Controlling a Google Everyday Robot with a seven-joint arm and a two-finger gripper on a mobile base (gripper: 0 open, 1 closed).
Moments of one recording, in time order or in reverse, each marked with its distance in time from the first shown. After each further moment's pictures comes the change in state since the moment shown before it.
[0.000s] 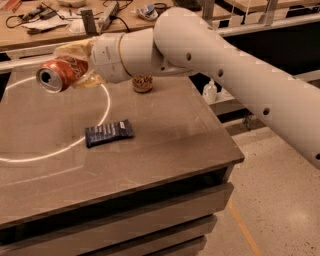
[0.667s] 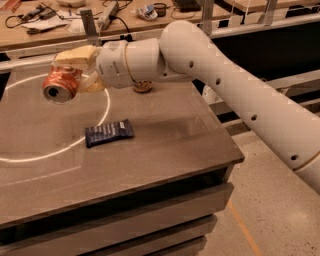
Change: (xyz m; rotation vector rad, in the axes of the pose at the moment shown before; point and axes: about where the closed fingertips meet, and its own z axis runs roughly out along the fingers) arm -0.007 0.010 0.008 0.068 -0.149 -0.291
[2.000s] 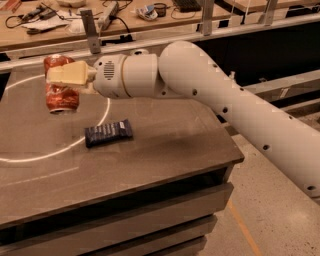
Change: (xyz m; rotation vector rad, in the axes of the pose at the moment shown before) arm -0.026 0.002 -0.004 -0.014 0.112 -0.602
